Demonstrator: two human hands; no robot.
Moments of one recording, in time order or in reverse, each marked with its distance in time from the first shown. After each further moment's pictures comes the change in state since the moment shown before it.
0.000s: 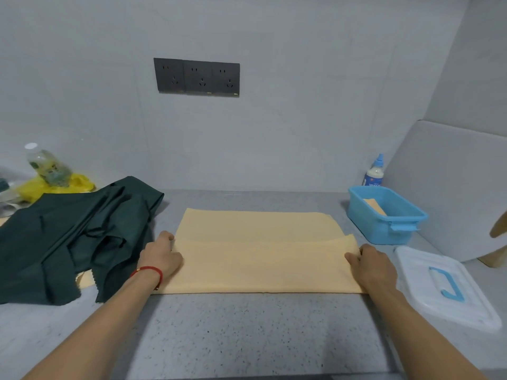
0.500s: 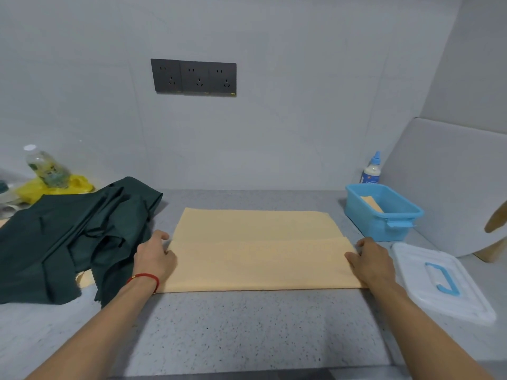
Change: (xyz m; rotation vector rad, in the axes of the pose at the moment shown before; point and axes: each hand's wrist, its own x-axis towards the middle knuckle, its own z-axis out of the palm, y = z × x) left_hand -0.019 0.001 -0.003 -0.155 0.164 0.020; right_hand 0.001 0.004 -0.006 0.176 -0.018 0.032
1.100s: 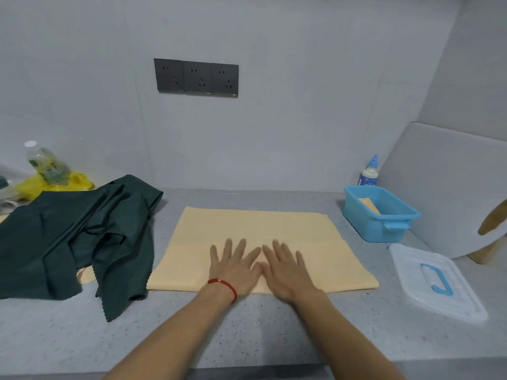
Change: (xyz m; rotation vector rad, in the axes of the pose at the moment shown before) left_hand -0.074 0.096 0.086 0.514 -0.400 0.471; right_hand -0.094 -0.112 0.071 -0.265 -0.338 -0.606
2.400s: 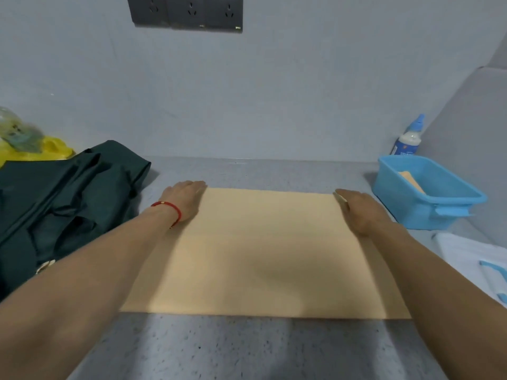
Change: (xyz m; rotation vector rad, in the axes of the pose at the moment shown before) left_hand 0.147 -0.163 -0.034 0.011 0.053 -0.111; right_hand 0.107 0.156 -0.060 -0.071 0.063 0.161
